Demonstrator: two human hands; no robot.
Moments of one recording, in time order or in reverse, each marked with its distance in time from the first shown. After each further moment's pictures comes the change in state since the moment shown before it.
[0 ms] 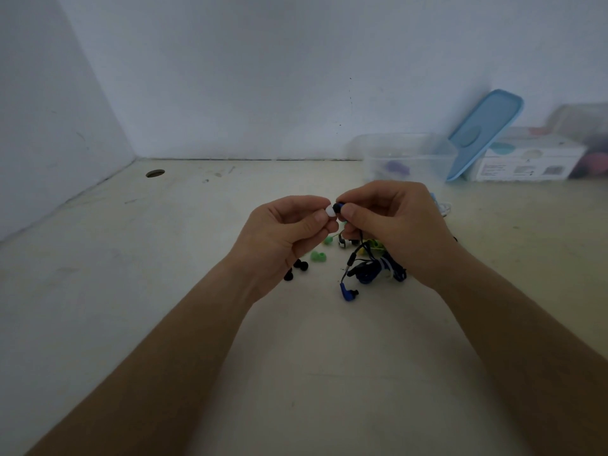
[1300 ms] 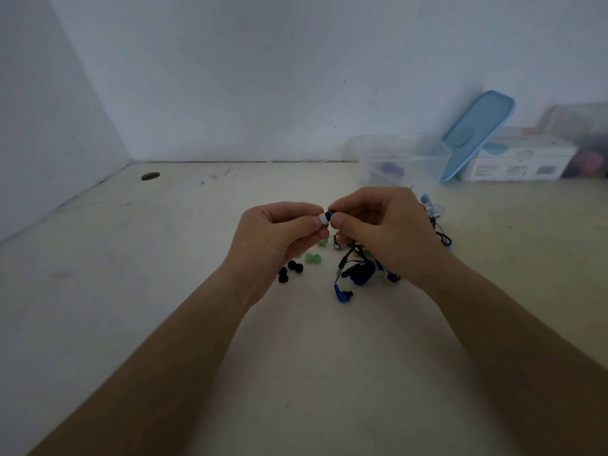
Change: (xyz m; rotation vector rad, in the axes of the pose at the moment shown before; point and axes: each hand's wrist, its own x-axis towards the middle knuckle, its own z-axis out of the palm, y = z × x) left_hand -0.002 0.000 0.006 0.164 0.142 0.033; right_hand 0.003 0.010 0.000 -0.190 0.004 -0.089
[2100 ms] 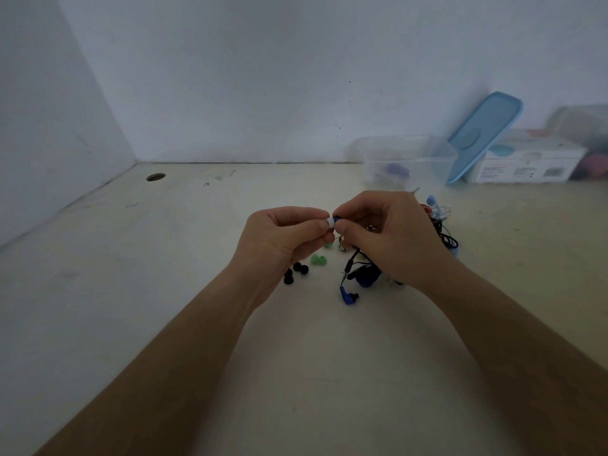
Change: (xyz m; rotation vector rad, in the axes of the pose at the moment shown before) left_hand 0.000 0.000 -0.001 -0.028 -0.013 -0.039; right_hand -0.001 0.001 0.004 -0.156 -0.012 -0.052
